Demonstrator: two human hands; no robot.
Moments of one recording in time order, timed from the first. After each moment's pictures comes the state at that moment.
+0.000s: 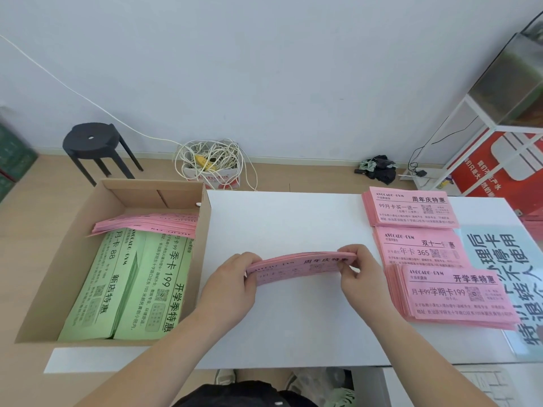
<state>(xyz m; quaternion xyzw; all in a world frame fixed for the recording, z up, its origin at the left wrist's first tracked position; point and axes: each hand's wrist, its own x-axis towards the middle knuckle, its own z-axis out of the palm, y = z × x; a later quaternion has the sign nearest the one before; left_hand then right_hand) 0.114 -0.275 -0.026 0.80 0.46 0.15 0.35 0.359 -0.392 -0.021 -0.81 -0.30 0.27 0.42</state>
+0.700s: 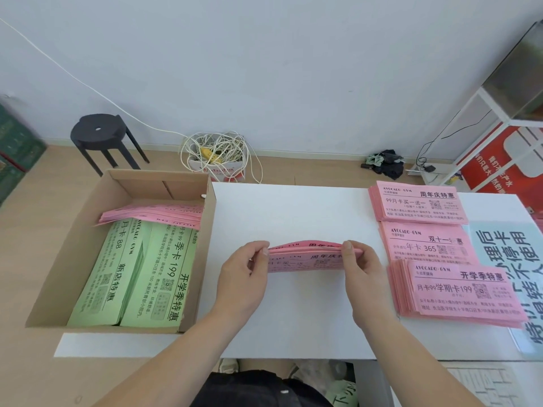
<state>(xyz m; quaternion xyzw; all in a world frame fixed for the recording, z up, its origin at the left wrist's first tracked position) 0.139 -0.296 -0.020 0.64 0.53 0.29 0.48 0.333 -0.386 -0.015 -0.75 -0.16 0.31 0.56</state>
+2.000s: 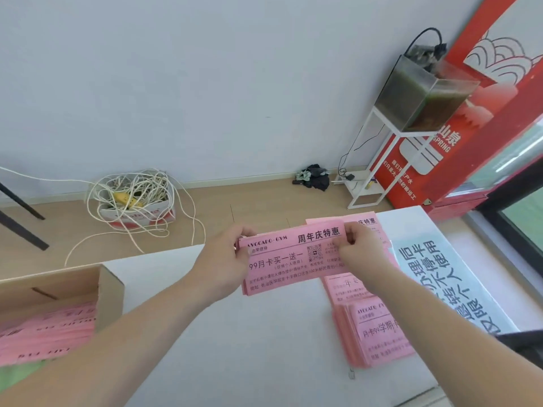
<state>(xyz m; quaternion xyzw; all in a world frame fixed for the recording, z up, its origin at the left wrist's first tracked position) 0.278 -0.168 0.039 0.78 0.37 0.11 0.49 0.499 -0.326 0.054 -0.88 -0.21 0.23 0.36</state>
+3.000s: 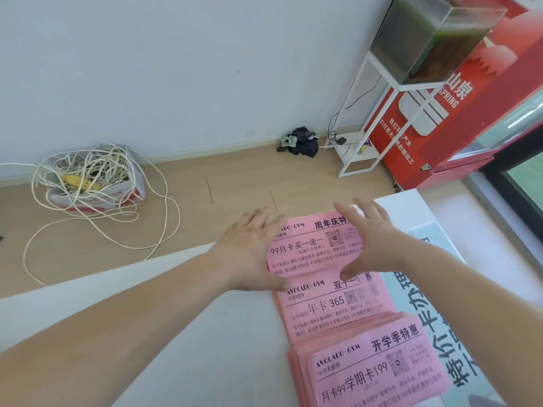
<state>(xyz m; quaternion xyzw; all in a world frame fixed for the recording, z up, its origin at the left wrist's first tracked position) 0.486 -0.169 -0.014 0.94 0.18 -0.16 0.24 0.690 -0.344 0.020 -0.87 -0.37 0.34 -0.02</state>
